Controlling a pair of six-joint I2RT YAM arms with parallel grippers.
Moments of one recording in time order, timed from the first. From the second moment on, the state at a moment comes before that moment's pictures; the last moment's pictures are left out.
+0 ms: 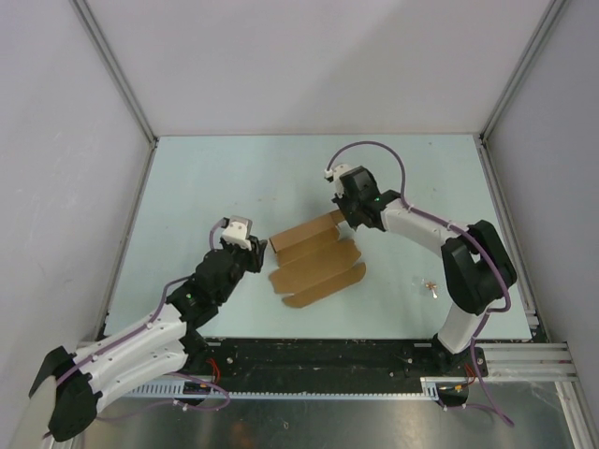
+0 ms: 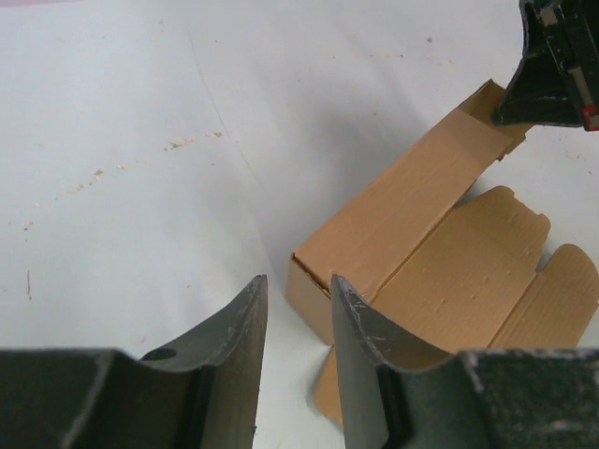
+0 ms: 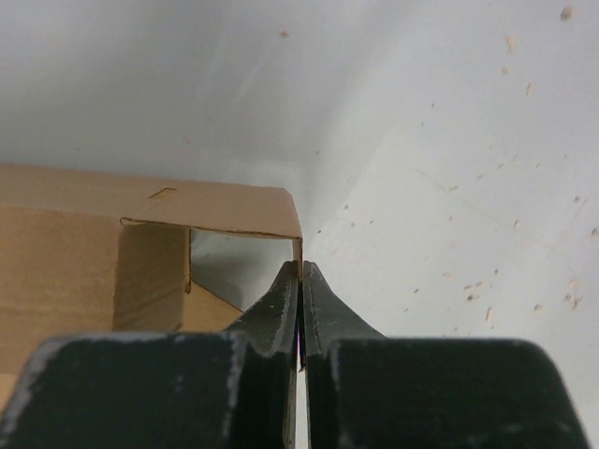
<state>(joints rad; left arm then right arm) -0.75 0.77 0.34 0.21 -0.35 -0.18 0.61 1.74 1.22 -0.34 0.19 -0.06</state>
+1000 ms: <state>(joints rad) -0.75 0.75 0.31 0.29 -0.25 -0.18 0.54 1.68 1.21 -0.43 -0.42 -0.68</state>
